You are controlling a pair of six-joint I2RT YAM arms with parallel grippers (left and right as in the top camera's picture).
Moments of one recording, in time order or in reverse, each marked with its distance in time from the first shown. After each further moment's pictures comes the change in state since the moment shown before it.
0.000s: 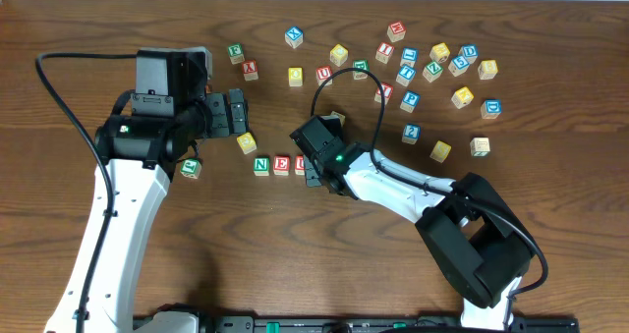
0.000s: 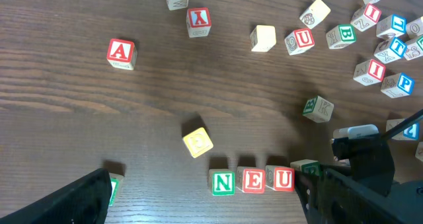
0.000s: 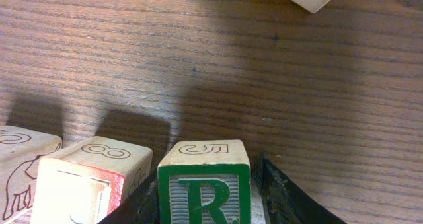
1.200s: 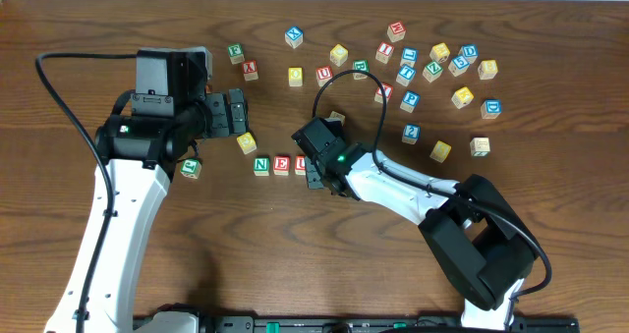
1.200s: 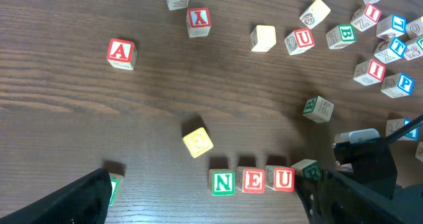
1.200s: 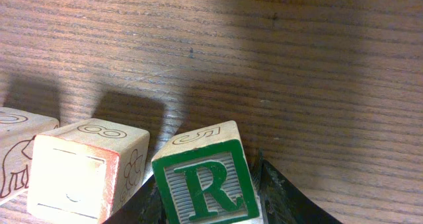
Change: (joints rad) left arm 0.000 0.000 0.000 0.000 0.000 0.000; right arm 0.000 -0.018 -0.008 -0.024 -0.019 0.000
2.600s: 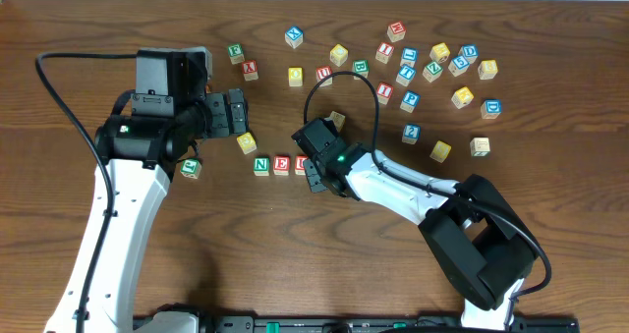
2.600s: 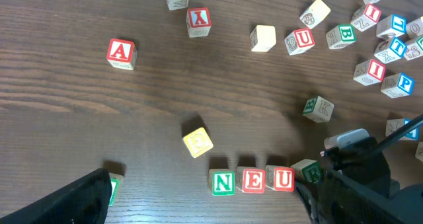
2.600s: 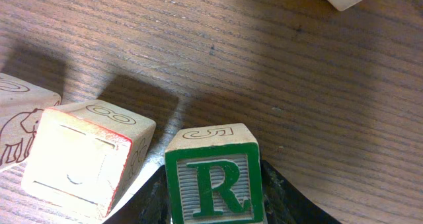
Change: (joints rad) left arm 0.000 0.000 0.000 0.000 0.000 0.000; right arm 0.000 0.000 0.000 0.001 -0.003 -0.169
